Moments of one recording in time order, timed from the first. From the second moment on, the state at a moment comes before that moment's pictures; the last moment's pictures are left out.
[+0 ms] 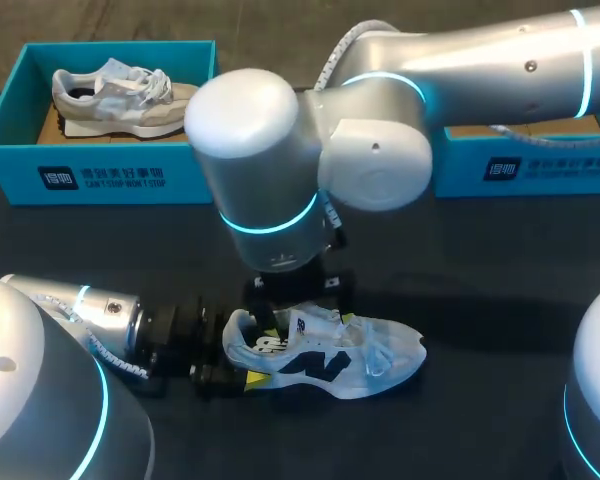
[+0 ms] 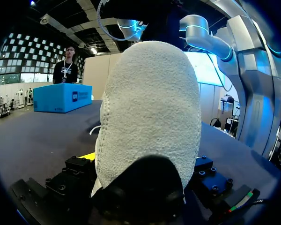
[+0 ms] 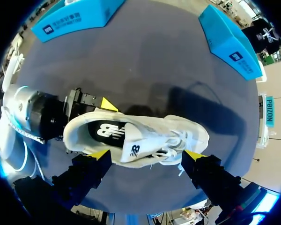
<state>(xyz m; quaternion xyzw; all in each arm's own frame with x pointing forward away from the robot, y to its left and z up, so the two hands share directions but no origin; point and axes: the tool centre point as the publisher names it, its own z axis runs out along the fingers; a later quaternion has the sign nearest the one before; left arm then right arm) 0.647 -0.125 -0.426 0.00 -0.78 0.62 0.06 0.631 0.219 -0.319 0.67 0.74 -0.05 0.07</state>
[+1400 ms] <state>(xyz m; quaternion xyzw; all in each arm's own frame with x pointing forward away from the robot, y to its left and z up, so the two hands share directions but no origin) 0.647 -0.125 -0.426 0.00 -0.78 0.62 0.06 0.629 0.188 -0.345 0.64 0.75 -0.14 0.13</state>
